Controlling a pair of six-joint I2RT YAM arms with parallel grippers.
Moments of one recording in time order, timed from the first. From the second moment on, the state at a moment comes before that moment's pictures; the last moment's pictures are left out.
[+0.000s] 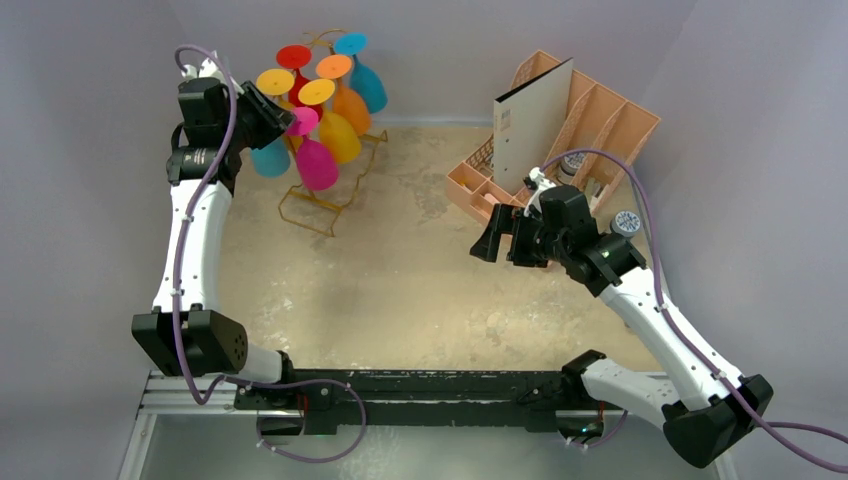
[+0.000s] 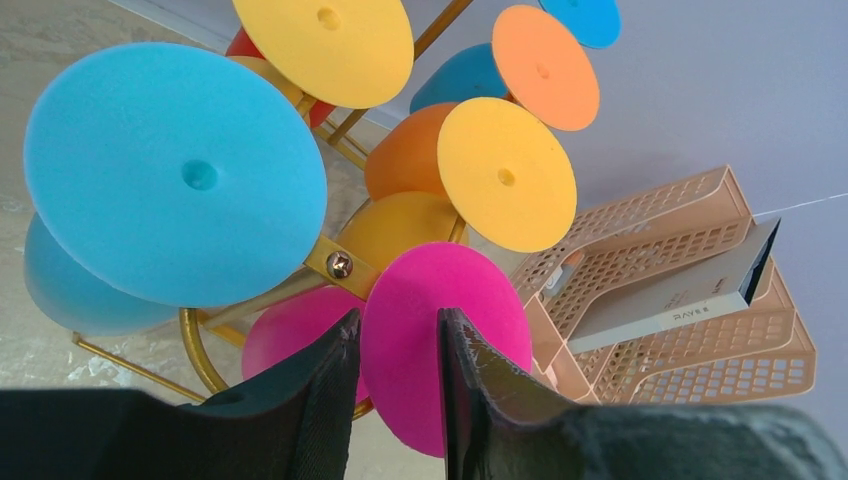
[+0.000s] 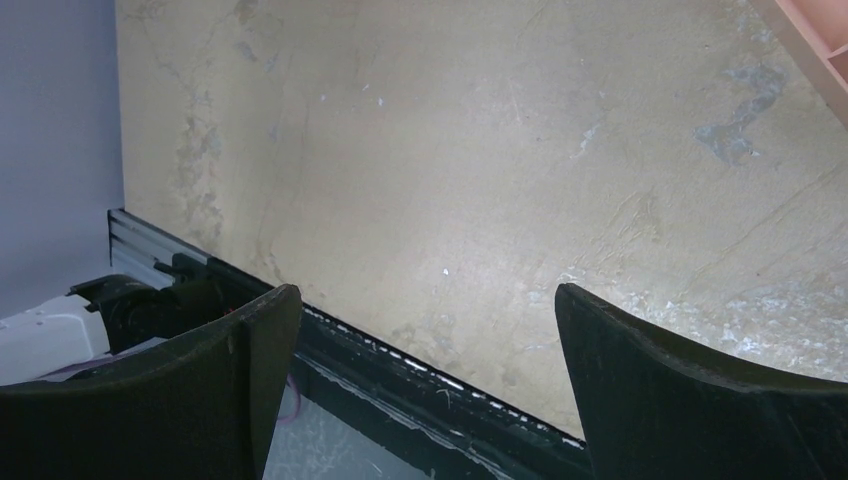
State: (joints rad) left arm 0.09 1.44 1.59 -0.51 0.25 -0.59; right arm 0.50 1.01 1.05 -0.75 -0.19 0.61
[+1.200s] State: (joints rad) left arm 0.12 1.41 1.52 -0.42 0.36 -0.73; right arm 0.50 1.03 1.06 -0.79 -0.20 0.61
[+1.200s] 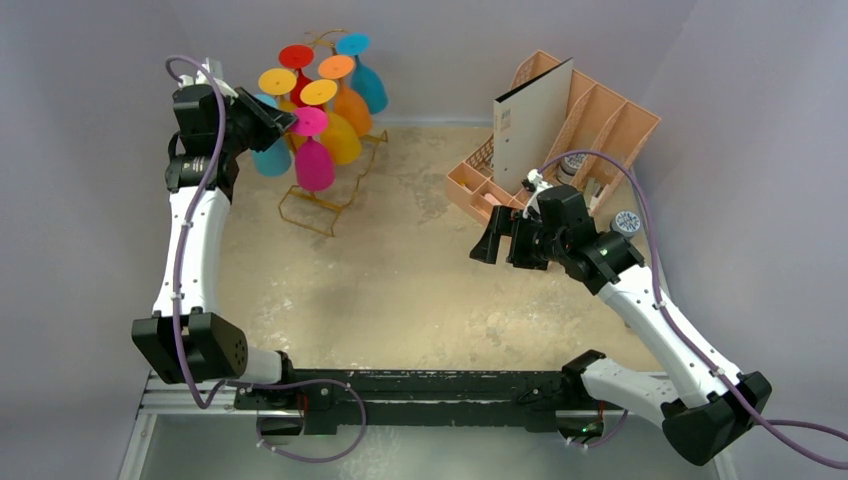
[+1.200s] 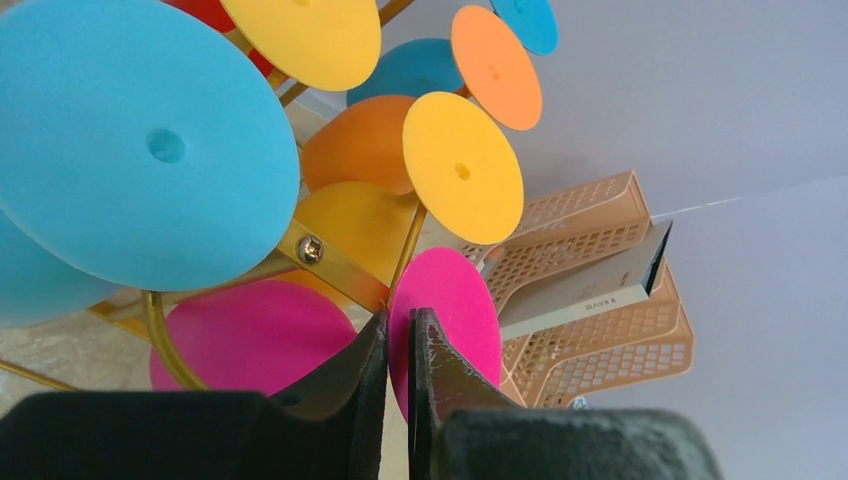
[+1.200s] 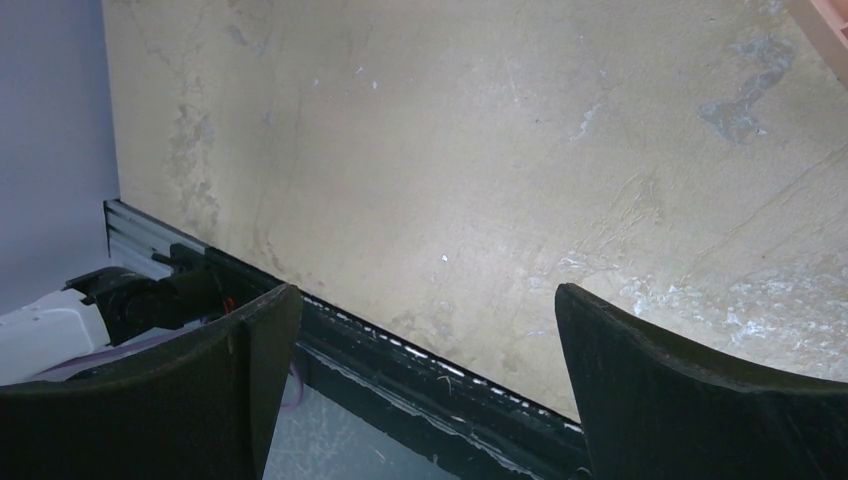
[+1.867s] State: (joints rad) left arm 0.16 1.40 1.41 -0.23 0.54 -0.91; right arm 0.50 1.03 1.06 -0.79 -0.20 0.61
